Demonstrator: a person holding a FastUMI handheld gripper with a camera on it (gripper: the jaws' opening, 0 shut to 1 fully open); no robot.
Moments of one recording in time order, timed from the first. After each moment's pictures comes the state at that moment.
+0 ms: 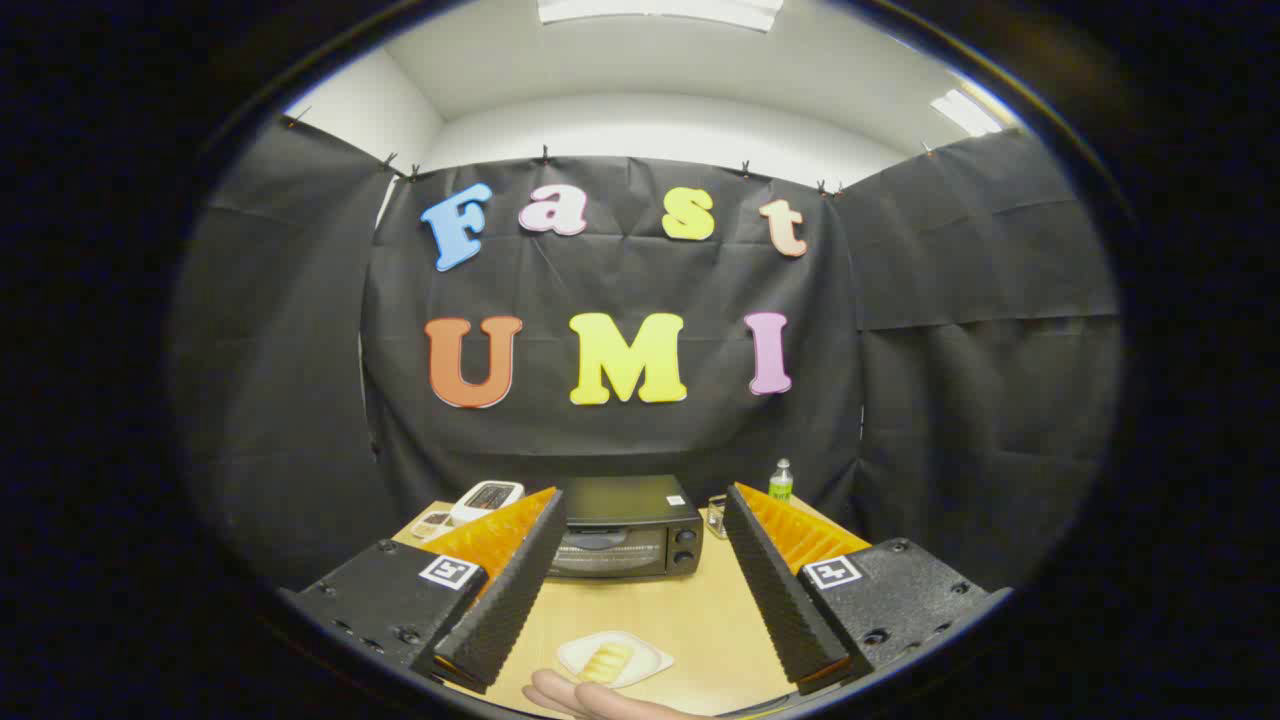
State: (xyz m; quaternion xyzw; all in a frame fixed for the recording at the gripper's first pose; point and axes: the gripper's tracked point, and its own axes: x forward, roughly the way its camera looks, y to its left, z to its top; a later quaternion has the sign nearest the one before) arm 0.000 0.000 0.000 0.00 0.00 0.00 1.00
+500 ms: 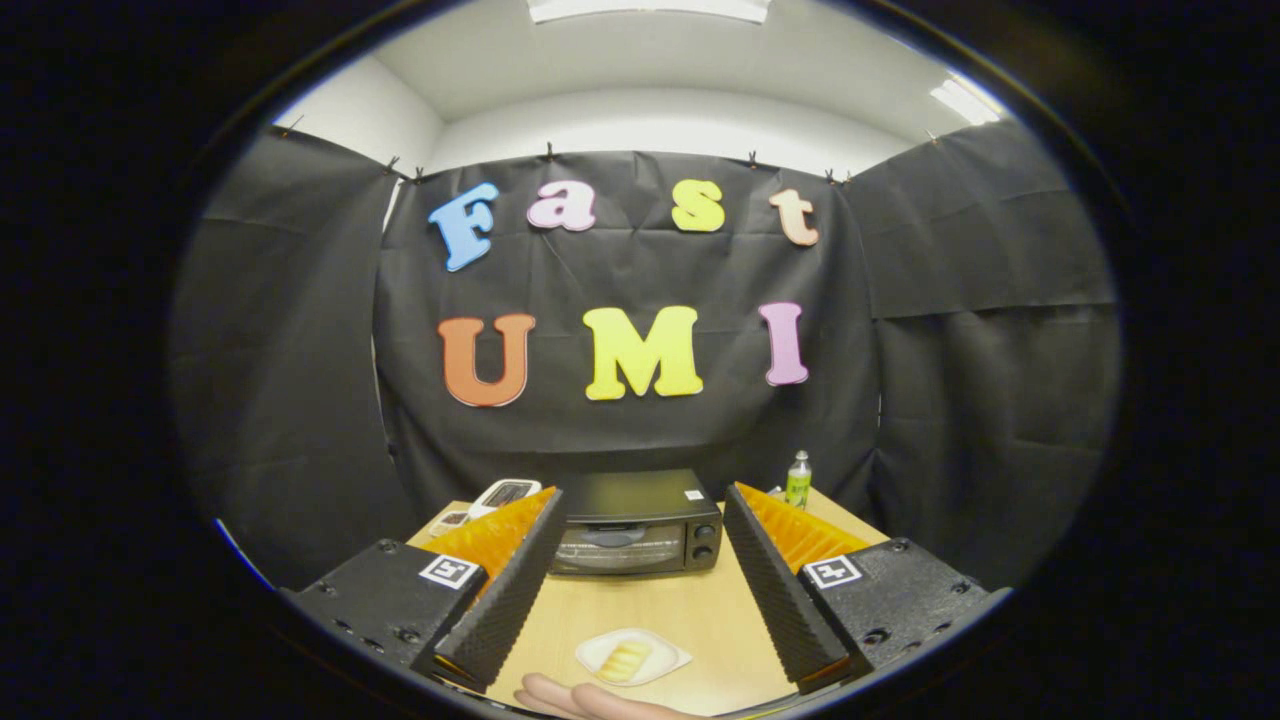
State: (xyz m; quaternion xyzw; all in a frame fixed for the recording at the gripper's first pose) arm 0.001 0.011 0.007 0.01 0.00 0.02 1.00
